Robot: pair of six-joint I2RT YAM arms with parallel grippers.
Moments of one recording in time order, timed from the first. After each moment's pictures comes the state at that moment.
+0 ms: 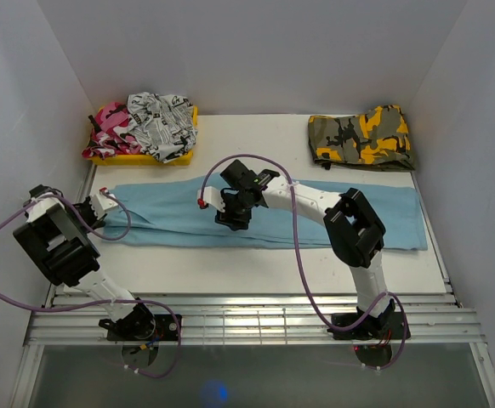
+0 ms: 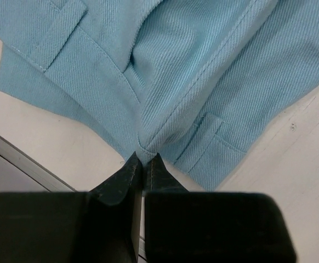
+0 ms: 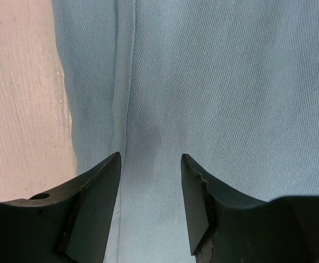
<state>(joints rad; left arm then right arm) 0.72 1.76 1.15 -0.84 0.65 1.80 0.88 2.04 1.60 -0.63 -0.32 -0.69</state>
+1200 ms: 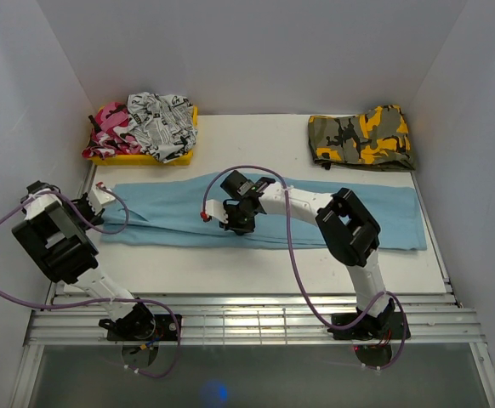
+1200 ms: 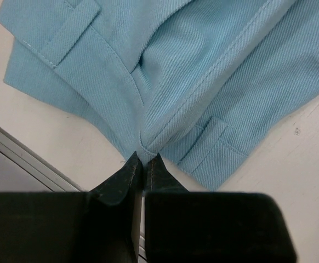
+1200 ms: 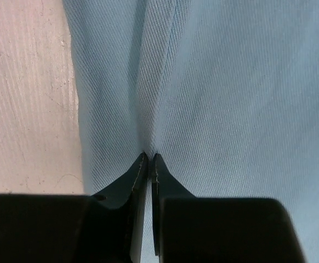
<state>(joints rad) 0.72 1.79 1.21 -0.87 0.65 1.74 0.89 2.08 1.54 -0.65 -0.31 -0.75</state>
